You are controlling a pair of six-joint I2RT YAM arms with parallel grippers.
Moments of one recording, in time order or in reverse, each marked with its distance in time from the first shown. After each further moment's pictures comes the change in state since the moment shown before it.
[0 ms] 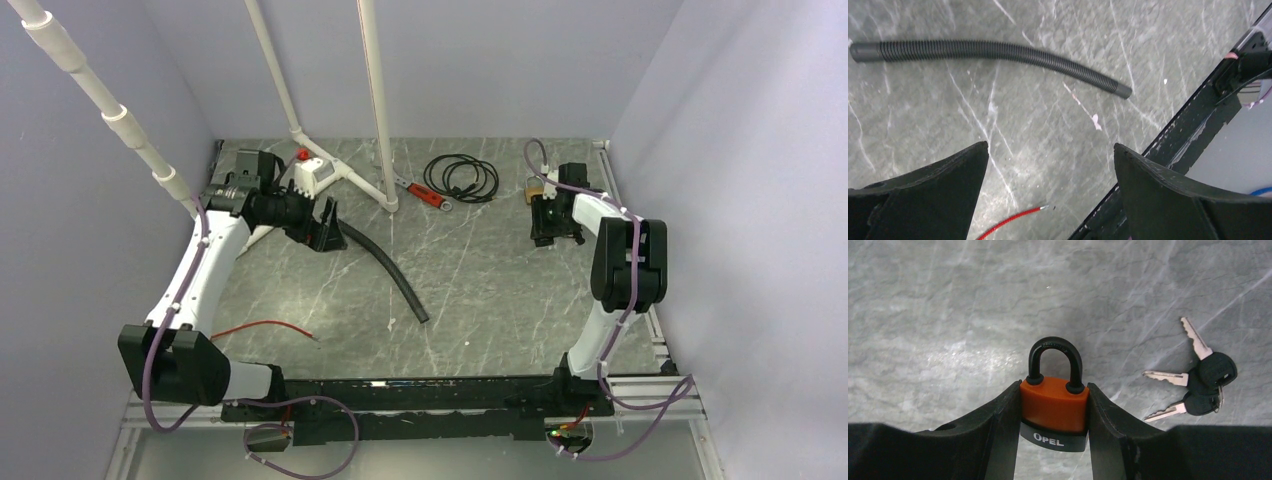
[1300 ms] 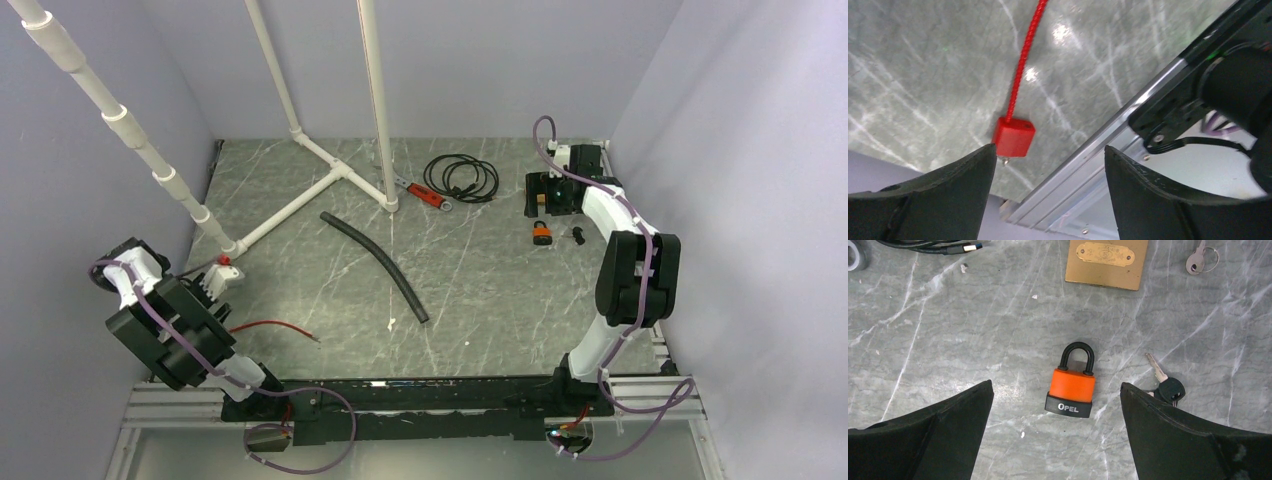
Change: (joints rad) left arm 0.932 0.142 -0.297 -0.398 -0.437 1.361; right arm -0.020 -0.089 0.093 -0.018 -0.081 -0.013
